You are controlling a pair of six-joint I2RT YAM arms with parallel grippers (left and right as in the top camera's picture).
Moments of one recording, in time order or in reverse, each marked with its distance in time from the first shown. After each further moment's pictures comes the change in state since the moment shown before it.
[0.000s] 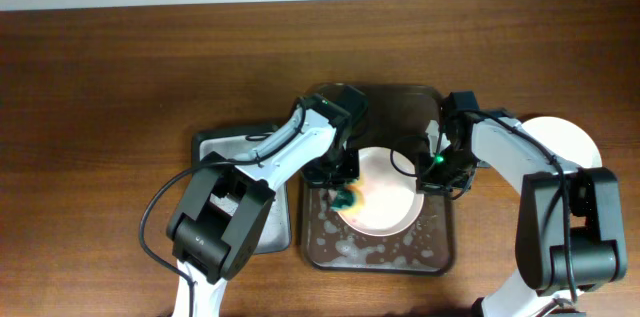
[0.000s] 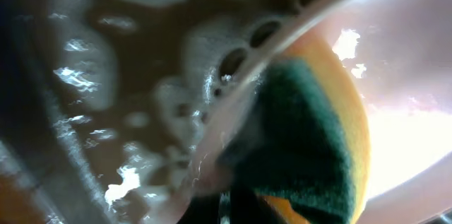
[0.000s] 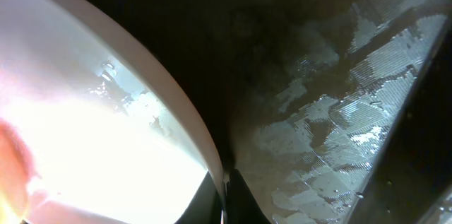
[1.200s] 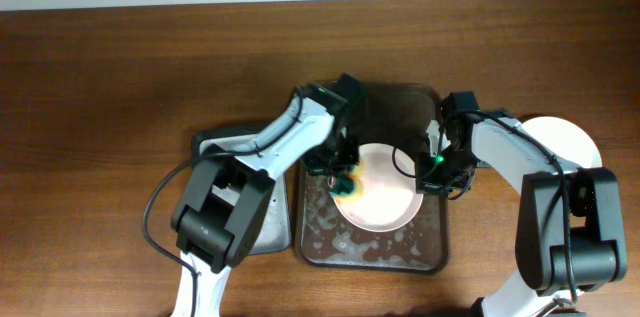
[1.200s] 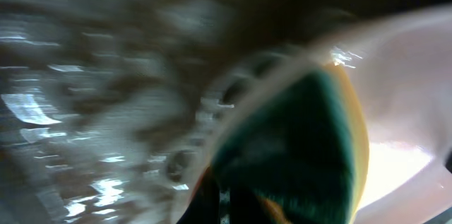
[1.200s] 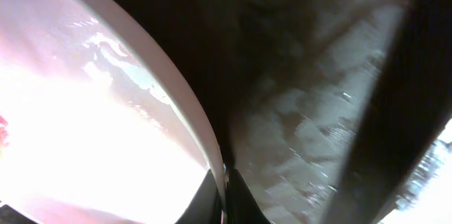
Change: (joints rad) left arm 0.040 0.053 0.087 0.013 0.032 0.013; right arm -0.002 0.000 -0.001 0.003 -0.004 0.014
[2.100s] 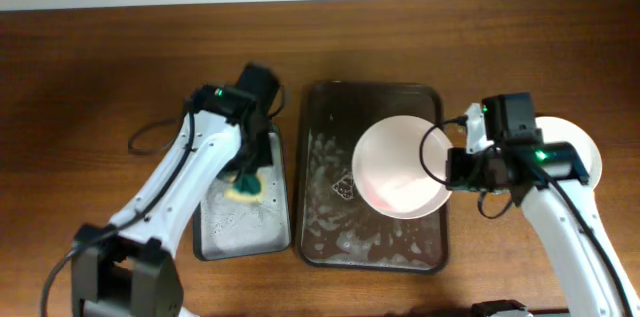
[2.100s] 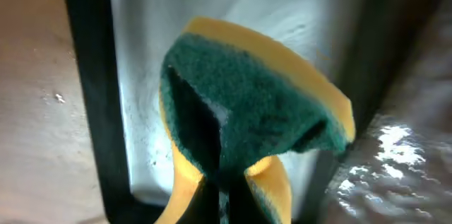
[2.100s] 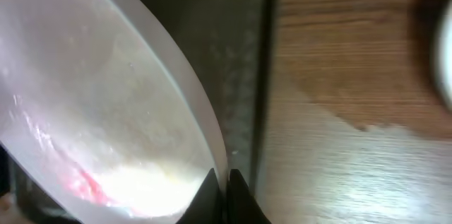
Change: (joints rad) left arm 0.268 -0.470 -0.315 -0.141 -0.371 0.072; right arm -0.002 -0.581 -0.011 -0.138 0.201 0.000
